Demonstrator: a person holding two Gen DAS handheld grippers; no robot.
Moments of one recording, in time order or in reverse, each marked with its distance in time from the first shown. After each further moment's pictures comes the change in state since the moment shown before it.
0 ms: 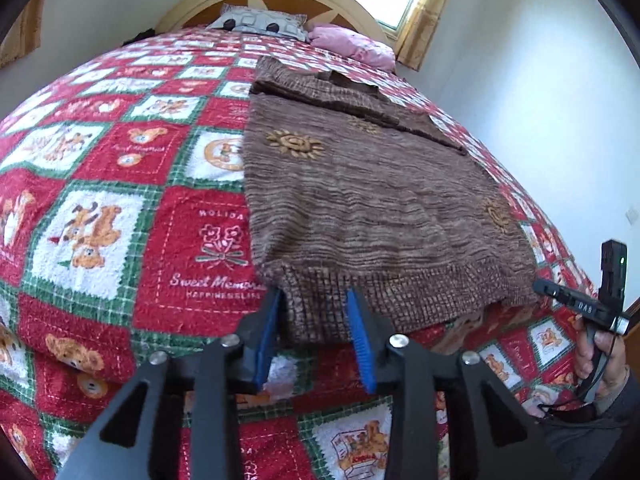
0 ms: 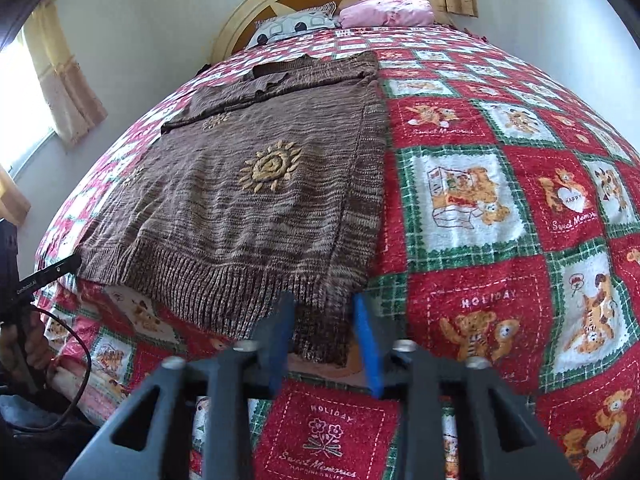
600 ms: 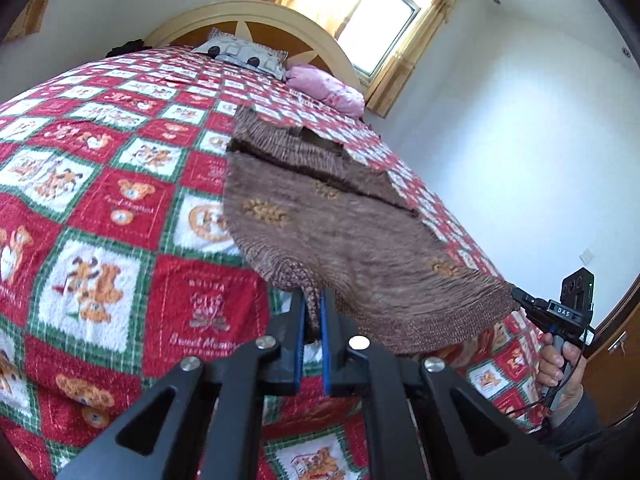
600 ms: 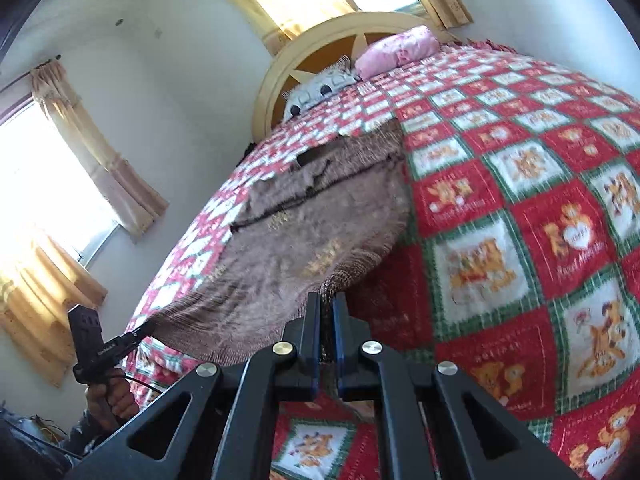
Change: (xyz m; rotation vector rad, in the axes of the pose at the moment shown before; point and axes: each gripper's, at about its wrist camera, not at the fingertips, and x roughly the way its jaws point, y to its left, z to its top) left arm -0.041 0.019 0.036 -0.095 -0.139 -0.207; right arm -0.066 -0.020 0.043 0.169 -0.238 0.297
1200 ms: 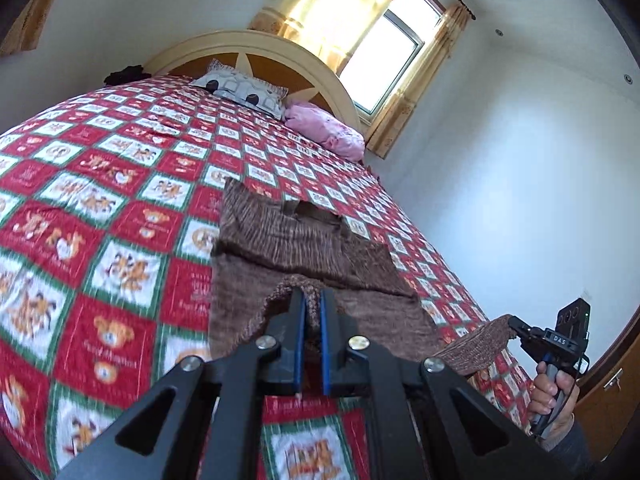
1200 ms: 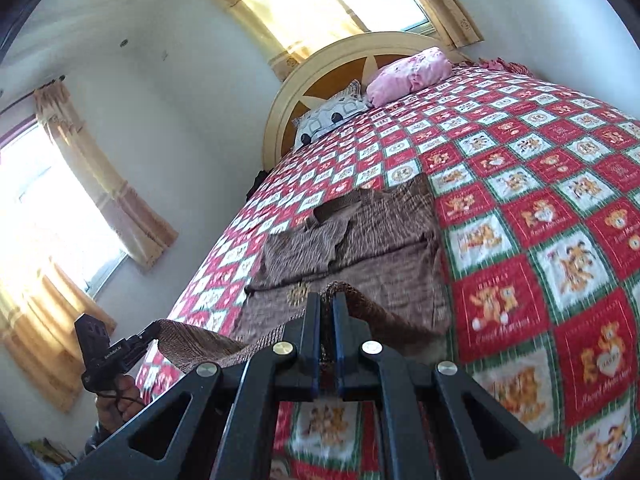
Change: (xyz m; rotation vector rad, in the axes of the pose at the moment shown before) left arm 0.035 0.003 0.118 -0.024 -0.116 -0.009; right arm 0.039 0.012 0.101 0.034 -0.067 0.035
